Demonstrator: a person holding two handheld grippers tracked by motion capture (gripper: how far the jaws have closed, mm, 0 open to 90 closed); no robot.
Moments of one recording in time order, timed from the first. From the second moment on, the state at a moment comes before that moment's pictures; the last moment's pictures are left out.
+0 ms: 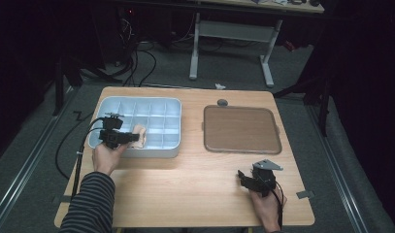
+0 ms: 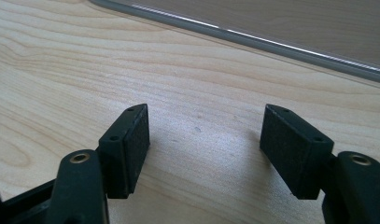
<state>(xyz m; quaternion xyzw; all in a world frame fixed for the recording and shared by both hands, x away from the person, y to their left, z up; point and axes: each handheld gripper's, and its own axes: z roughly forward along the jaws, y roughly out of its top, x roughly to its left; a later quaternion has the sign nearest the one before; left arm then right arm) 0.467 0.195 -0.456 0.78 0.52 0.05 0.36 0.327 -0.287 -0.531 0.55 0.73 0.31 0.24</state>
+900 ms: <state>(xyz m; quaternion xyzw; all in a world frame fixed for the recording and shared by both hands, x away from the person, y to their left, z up) 0.473 0.186 -0.470 0.80 0.51 0.07 0.30 0.327 -0.287 -0.531 0.55 0.73 0.31 0.24</state>
